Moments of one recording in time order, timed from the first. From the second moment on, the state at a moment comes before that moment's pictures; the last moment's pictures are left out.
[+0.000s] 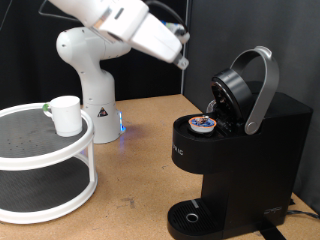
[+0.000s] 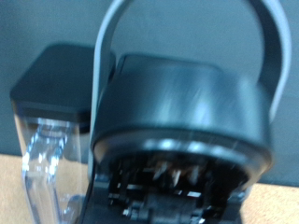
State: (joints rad) arm 0.34 -0.22 -0.51 -2.20 0.83 1.80 -1.30
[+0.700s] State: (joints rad) arm 0.34 -0.23 -0.53 -2.10 0.97 1.75 -1.25
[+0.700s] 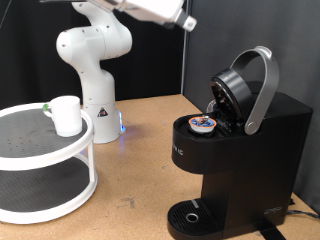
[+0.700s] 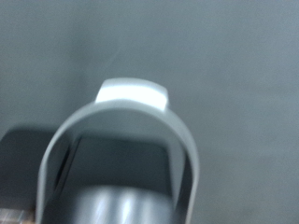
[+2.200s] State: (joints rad) arm 0.41 -0.19 -0.31 -1.96 0.99 1.90 -1.01
